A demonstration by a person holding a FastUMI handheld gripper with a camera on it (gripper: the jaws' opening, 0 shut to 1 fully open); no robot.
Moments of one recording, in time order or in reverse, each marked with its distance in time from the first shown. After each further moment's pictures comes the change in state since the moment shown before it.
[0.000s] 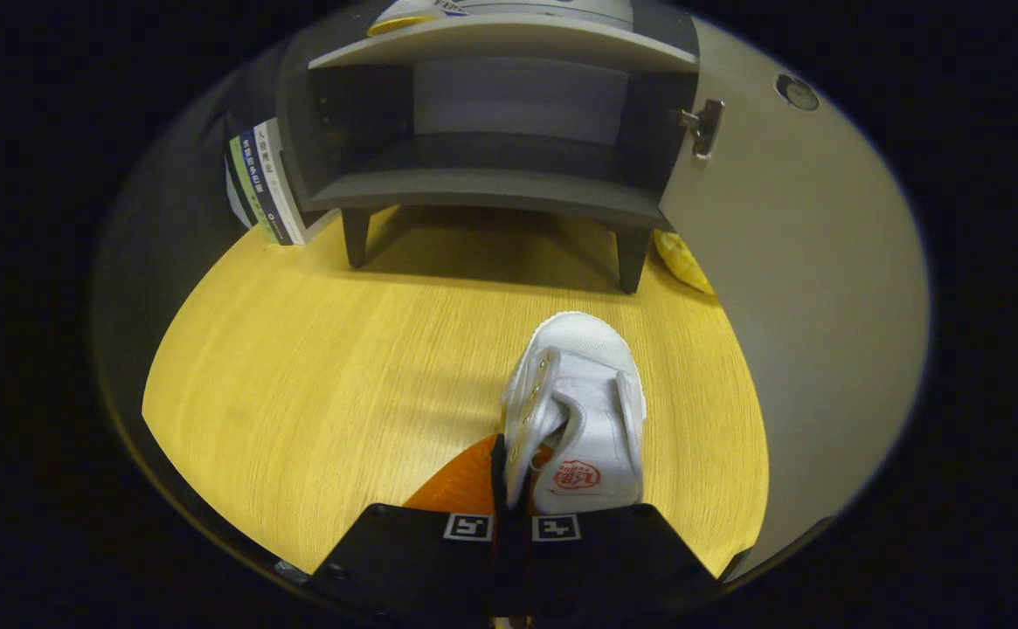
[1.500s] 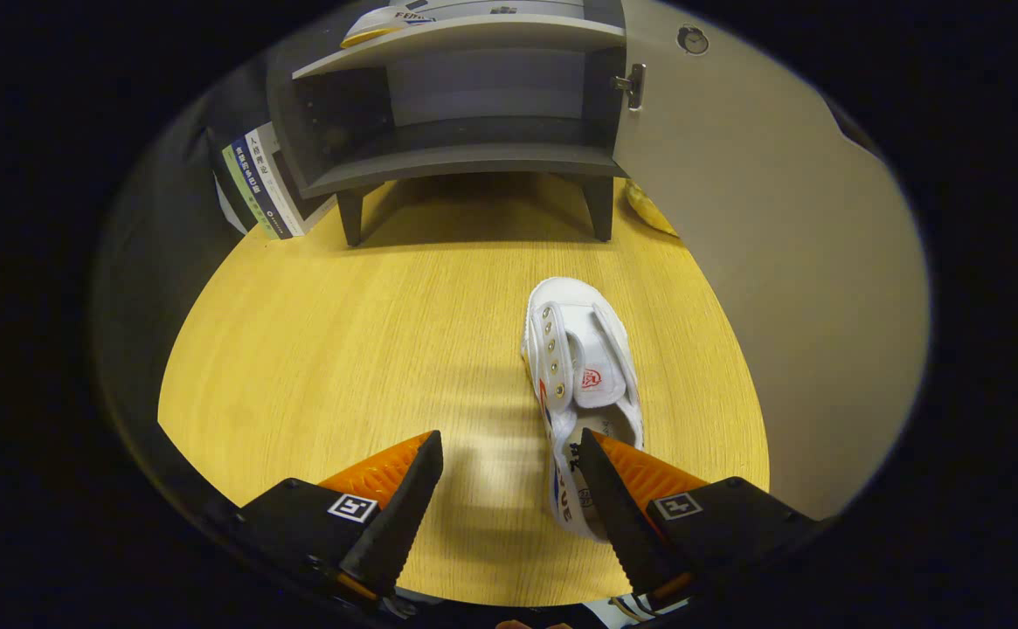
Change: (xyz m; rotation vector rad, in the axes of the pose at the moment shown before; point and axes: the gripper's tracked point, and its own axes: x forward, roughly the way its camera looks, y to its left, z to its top) arm -0.005 -0.013 -0.066 0.140 0.117 -0.011
